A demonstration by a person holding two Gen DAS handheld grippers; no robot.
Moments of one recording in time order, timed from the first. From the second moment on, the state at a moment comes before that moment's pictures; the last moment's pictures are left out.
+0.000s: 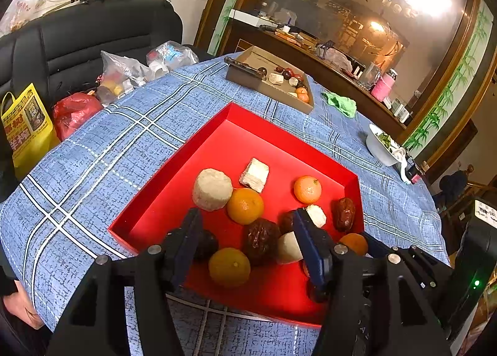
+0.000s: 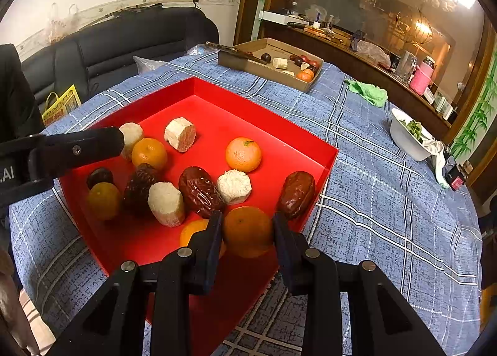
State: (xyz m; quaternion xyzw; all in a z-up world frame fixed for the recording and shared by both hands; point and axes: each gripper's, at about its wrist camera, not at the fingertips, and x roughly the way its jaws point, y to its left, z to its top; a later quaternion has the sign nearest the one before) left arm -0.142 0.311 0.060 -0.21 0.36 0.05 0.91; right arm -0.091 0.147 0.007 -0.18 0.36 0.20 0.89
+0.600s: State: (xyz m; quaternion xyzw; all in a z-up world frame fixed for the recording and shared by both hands) left arm -0.143 0.317 0.058 -0.22 0.36 0.05 0.90; right arm -0.103 0.154 0.014 -0.13 0.38 0.28 0.87
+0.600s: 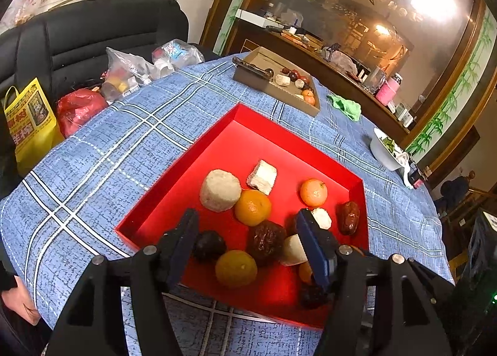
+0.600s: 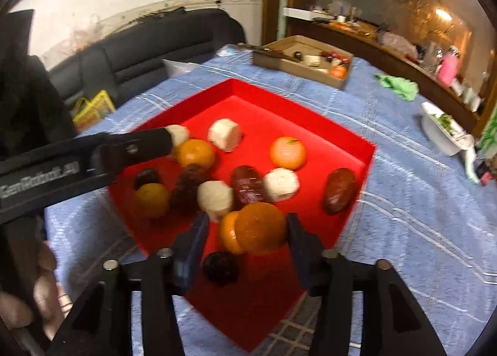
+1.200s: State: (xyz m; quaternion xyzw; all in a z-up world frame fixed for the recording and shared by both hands) left arm -0.142 0.289 0.072 -0.18 0.36 0.05 0.92; right arm -0.108 0.098 0.028 -0.04 0.37 0.25 0.89
